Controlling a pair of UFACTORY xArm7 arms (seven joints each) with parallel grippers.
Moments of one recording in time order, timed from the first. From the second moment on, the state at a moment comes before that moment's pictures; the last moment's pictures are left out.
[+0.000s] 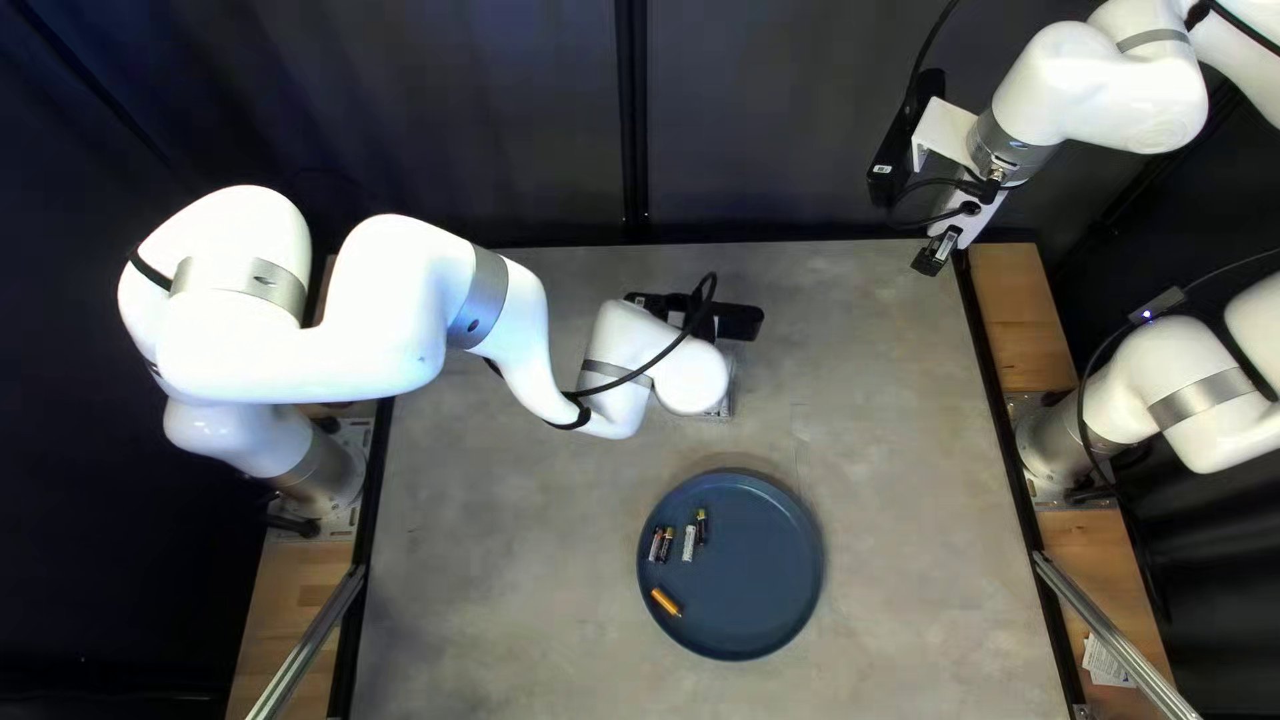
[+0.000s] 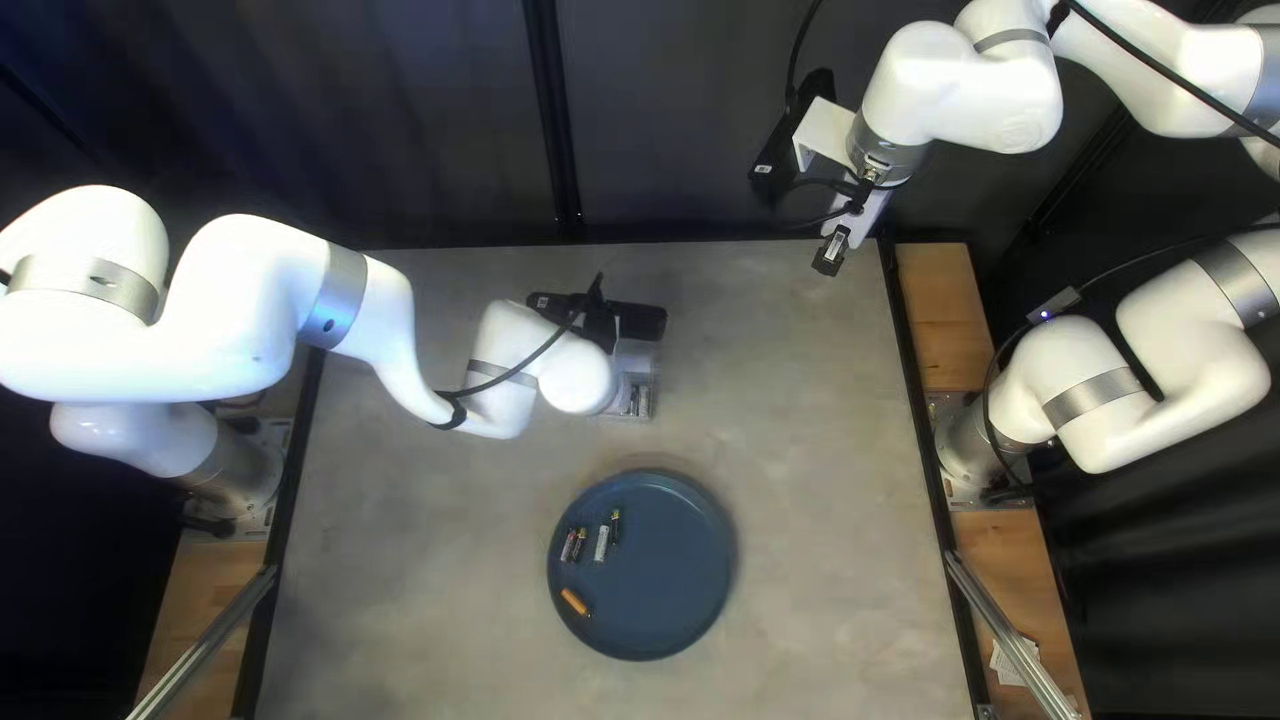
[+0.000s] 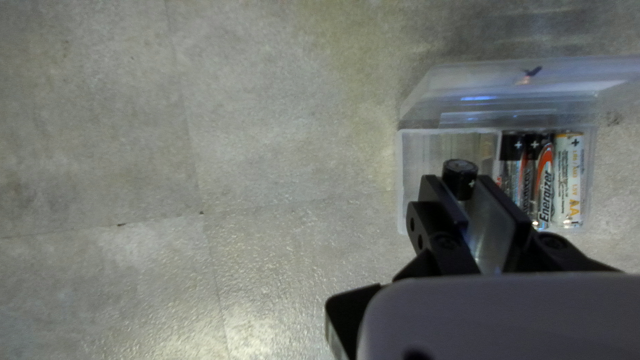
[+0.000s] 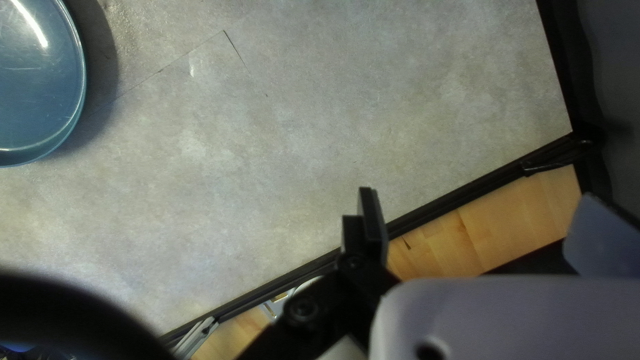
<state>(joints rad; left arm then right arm) -0.02 0.40 0.06 1.14 0.50 0.80 -1.75 0.30 -0.87 -0.58 0.73 -0.55 1.49 0.43</state>
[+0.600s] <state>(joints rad) -0.02 0.42 0.07 1.15 0.52 0.79 -1.76 0.30 -0.87 -0.58 0.73 -0.55 1.49 0.43</state>
